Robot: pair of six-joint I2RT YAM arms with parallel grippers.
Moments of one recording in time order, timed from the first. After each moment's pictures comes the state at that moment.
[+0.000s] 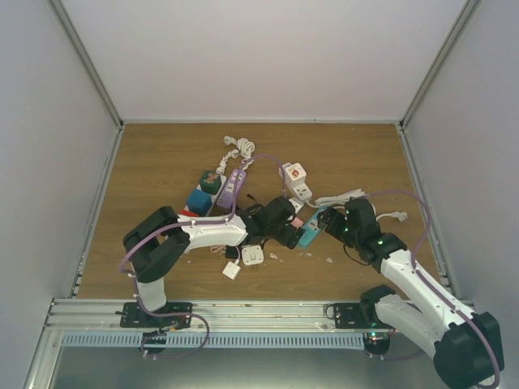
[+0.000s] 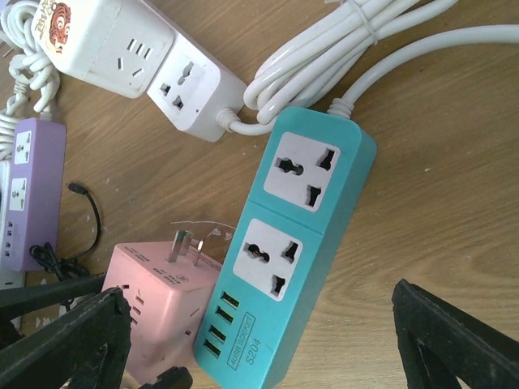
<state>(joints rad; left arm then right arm) -0.99 1.81 1.09 -0.11 -0.07 -0.29 0.39 0.88 0.50 -0.41 0.00 0.84</state>
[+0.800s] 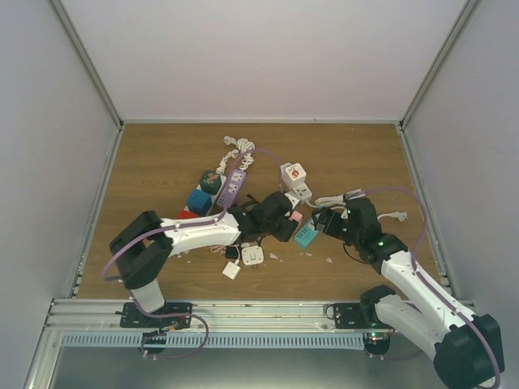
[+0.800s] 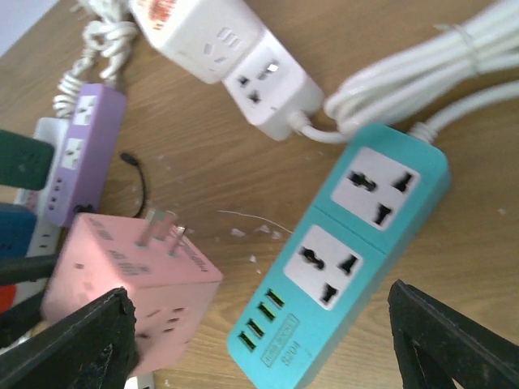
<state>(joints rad) -0.99 1.75 1.11 -0.20 -0.13 -0.27 0.39 0.86 0.49 -0.35 -0.08 0.72</state>
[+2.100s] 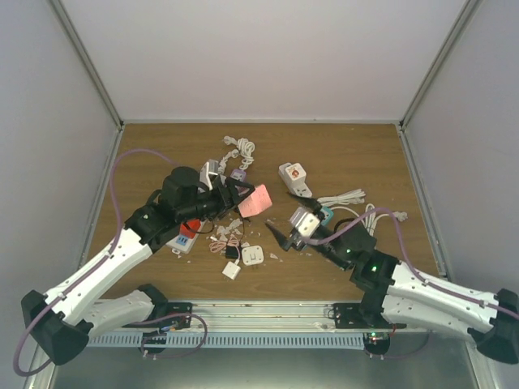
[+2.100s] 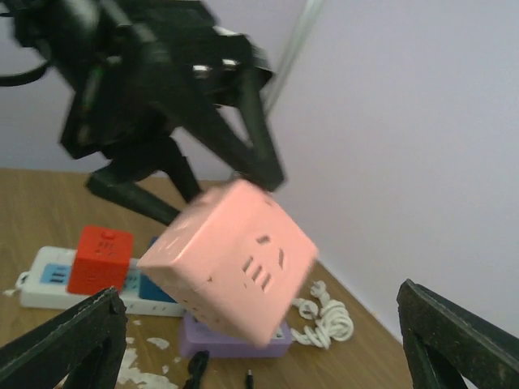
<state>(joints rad) -0.63 1.02 0.96 -0.35 0.32 -1.08 1.01 0.74 0.52 0.28 0.14 -0.40</state>
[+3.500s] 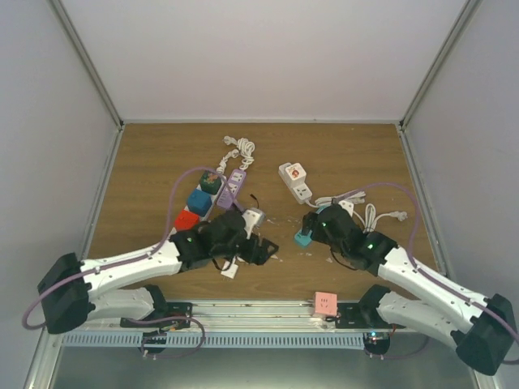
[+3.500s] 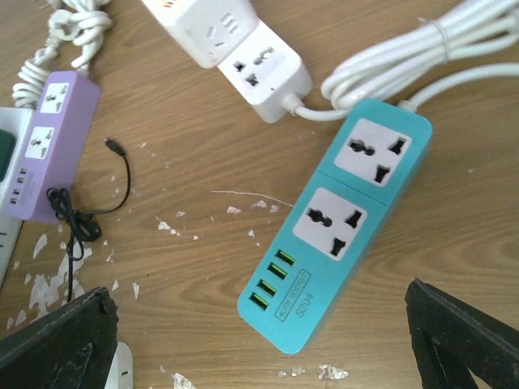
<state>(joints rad) -0.95 1.13 0.69 -0.22 0.13 -0.57 0.79 0.89 0.63 -0.55 0.36 0.91</state>
